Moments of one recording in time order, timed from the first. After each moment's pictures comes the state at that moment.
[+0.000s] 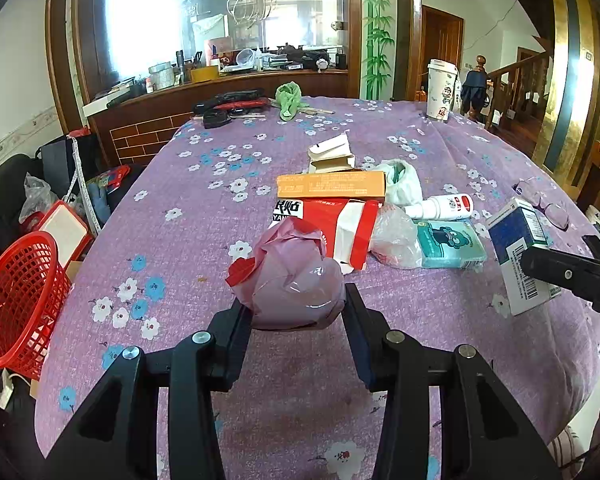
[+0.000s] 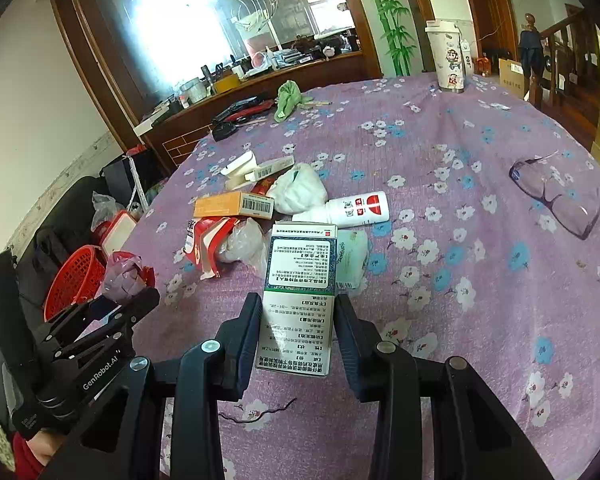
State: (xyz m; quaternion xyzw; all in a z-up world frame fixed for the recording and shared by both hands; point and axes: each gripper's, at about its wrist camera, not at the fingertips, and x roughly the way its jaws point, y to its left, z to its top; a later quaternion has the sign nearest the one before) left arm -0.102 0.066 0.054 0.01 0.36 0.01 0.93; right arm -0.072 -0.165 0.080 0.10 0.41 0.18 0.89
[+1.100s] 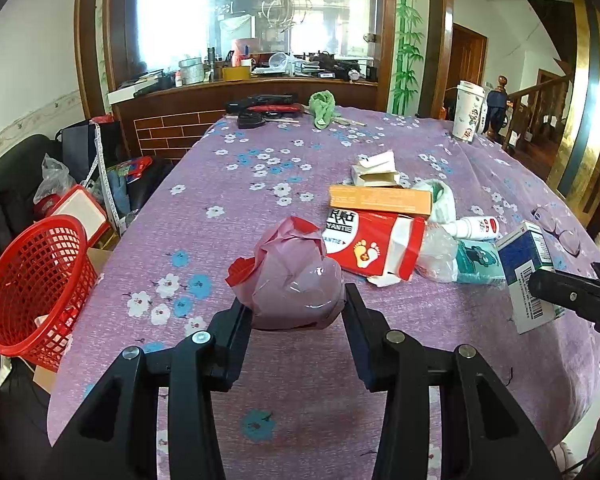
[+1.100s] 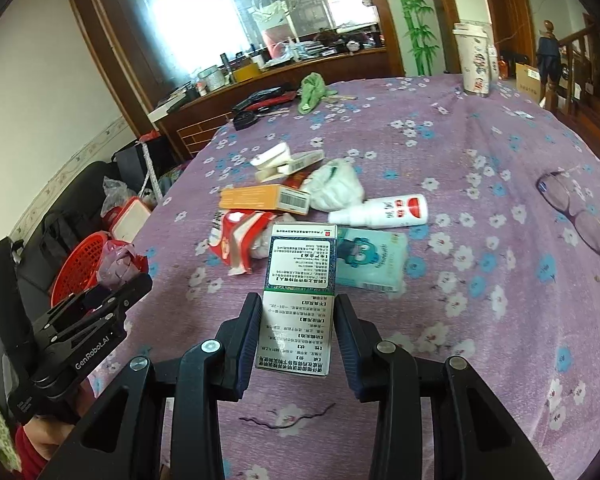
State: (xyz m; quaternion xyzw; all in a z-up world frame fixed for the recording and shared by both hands) left arm -0.109 0.108 0.063 -0.03 0.34 0.04 0.94; right arm -0.067 -0.132 0.085 0.08 0.41 0.20 0.88
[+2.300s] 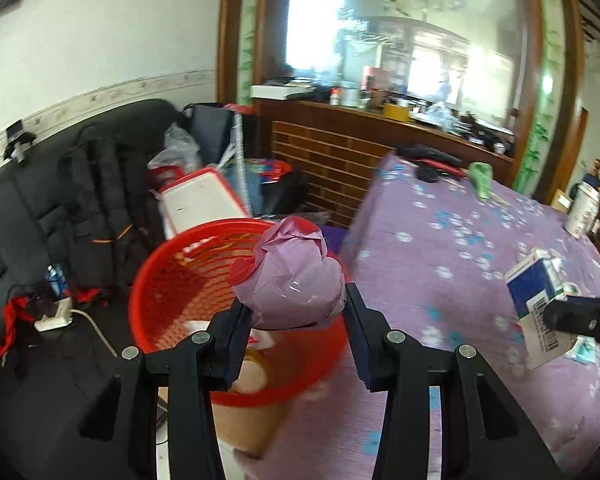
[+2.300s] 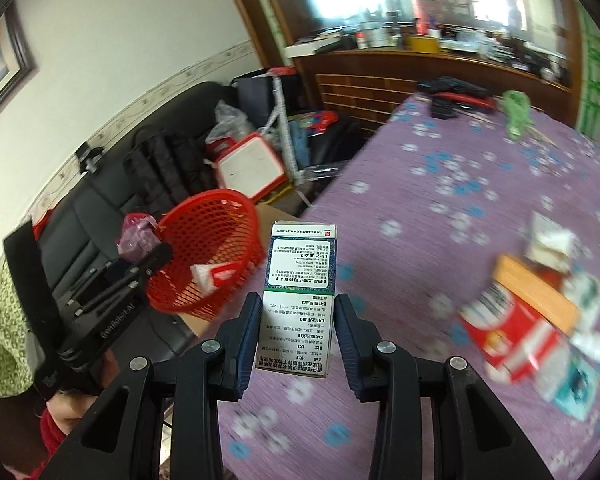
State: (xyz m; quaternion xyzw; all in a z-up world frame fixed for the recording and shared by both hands) left arm -0.170 0.329 0.097 -0.11 0.29 0.23 0.92; right arm -0.044 0.119 0.131 -0.03 0.43 0.41 0.80
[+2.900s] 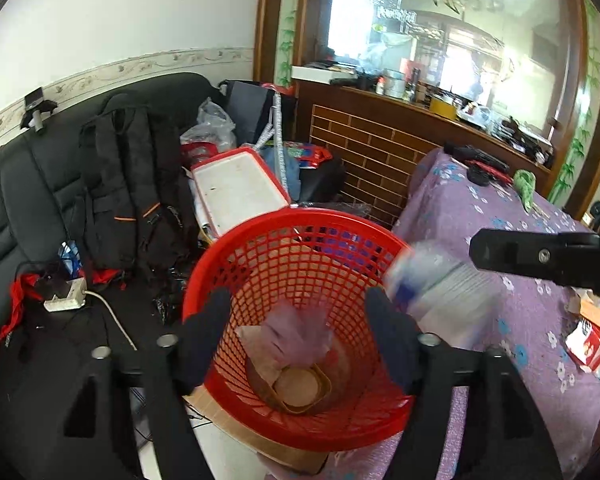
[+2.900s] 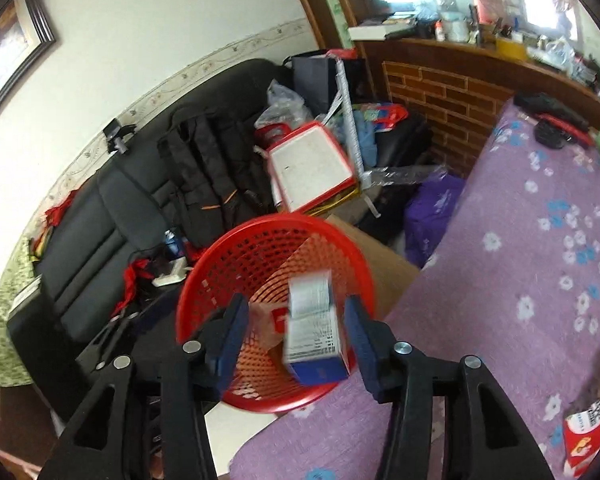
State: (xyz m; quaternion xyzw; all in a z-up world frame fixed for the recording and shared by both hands) left arm -0.171 0.399 0.074 -0.14 0.31 0.27 0.90; right arm -0.027 0.262 0.122 -0.05 0.44 0.46 0.77
